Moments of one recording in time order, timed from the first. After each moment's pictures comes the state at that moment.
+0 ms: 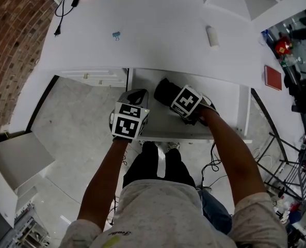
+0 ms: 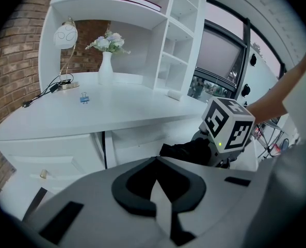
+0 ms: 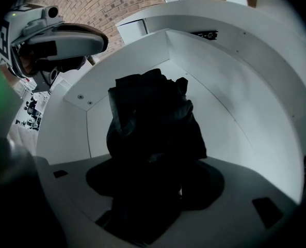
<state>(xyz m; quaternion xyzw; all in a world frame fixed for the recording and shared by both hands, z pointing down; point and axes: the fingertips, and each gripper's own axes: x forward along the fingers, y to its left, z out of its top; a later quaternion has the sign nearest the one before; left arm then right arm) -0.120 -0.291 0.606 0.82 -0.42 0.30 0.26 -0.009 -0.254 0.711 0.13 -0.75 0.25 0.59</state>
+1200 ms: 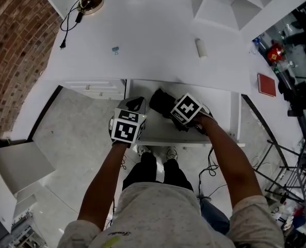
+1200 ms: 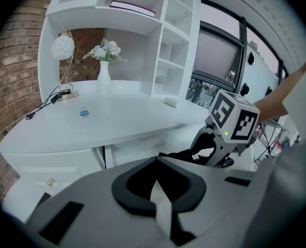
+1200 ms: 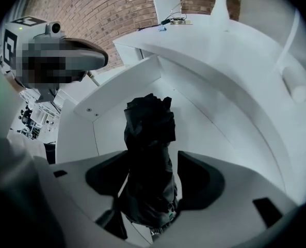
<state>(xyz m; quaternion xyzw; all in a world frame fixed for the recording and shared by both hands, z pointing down) -0.112 -0.288 0.575 0.82 -0.43 0.29 0.24 0.004 -0.258 0.667 0.18 -0.77 0.26 0.55</state>
